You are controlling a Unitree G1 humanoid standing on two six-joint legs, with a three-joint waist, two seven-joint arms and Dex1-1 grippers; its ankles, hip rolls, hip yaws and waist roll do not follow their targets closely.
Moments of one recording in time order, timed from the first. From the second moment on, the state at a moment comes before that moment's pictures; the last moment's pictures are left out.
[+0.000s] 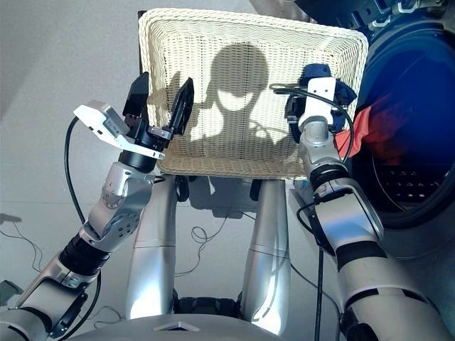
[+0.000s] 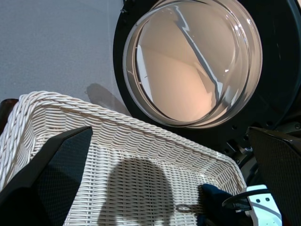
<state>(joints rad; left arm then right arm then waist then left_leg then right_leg) -0.42 0.40 -0.47 -0.22 -0.68 -0.34 0.14 -1.04 -0.46 0.35 1.22 0.46 -0.20 -0.23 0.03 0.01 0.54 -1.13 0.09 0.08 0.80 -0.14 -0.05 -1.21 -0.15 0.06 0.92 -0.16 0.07</state>
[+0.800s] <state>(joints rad) -0.39 0.40 -0.45 -0.25 -0.68 -0.34 0.16 -0.62 -0.42 0.19 0.66 0.68 -0.30 -0.28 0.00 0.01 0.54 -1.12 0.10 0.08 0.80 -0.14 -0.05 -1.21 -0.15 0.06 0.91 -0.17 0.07</state>
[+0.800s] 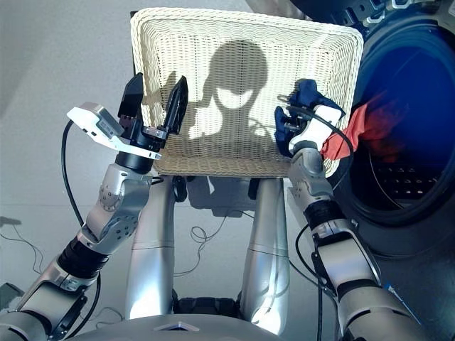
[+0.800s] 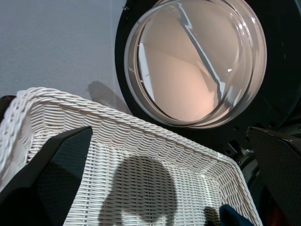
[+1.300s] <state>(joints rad) -0.39 0.41 -0.43 -0.27 -0.62 -0.34 0.23 -0.57 -0.40 -0.03 0.70 0.39 -0.34 -0.65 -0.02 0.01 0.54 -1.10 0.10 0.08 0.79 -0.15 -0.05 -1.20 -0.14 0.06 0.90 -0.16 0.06</state>
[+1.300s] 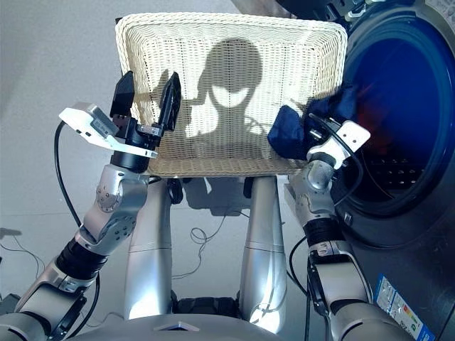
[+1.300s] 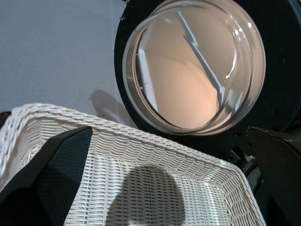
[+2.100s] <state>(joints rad) -0.41 0.52 -0.47 -0.29 -0.62 -0.35 0.22 -0.98 -0.84 -0.05 1.33 0.65 -0.27 -0.60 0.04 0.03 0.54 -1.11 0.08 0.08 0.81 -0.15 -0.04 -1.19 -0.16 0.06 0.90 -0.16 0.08</state>
